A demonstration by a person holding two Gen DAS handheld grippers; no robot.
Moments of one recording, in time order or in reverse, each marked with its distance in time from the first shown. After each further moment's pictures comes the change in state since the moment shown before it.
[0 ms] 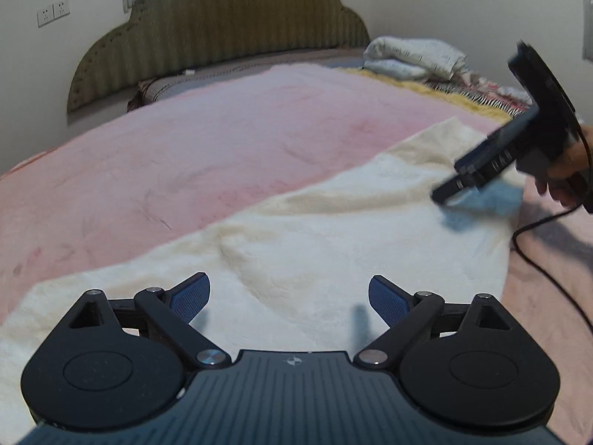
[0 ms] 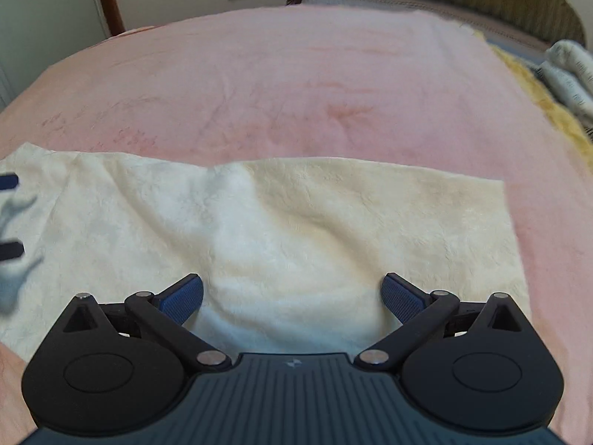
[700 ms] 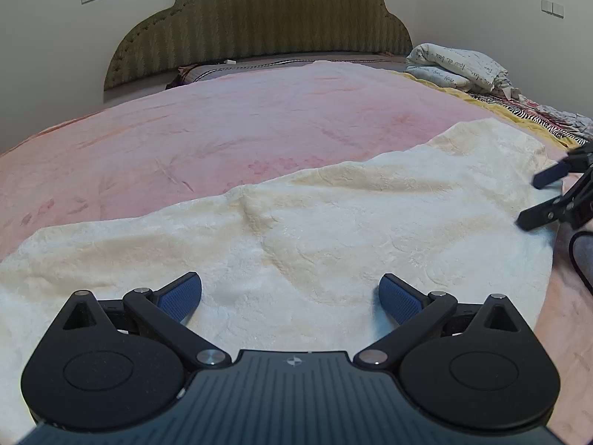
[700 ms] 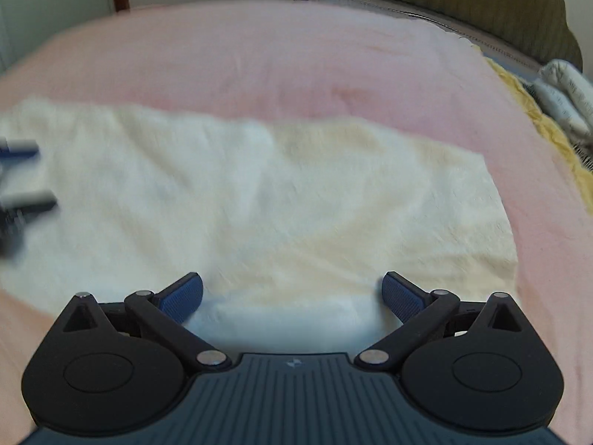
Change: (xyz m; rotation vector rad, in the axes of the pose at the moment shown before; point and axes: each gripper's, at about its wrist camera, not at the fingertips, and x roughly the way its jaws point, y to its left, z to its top) left arm 0.013 0.004 -0.025 -0.114 -0.031 0.078; right arm -0.018 0.027 -0.045 -0.088 -0.035 -0.097
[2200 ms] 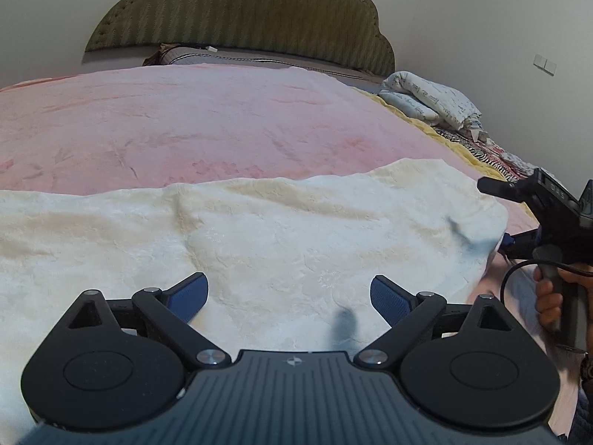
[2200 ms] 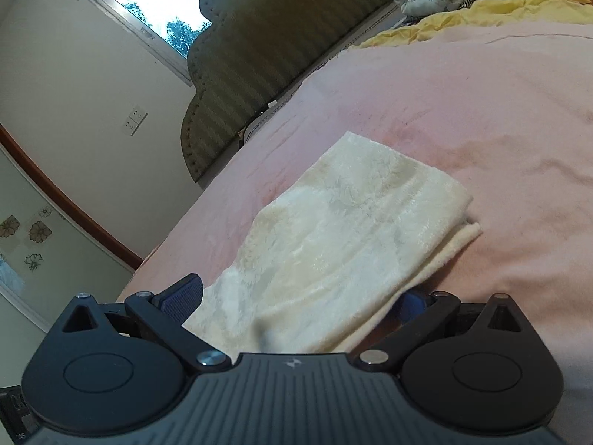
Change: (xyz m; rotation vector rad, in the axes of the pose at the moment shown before) left arm -0.017 -0.015 0.012 -0.191 0.007 -0.178; right arm -0.018 -0.083 -0.075 0.819 -0.445 0.312
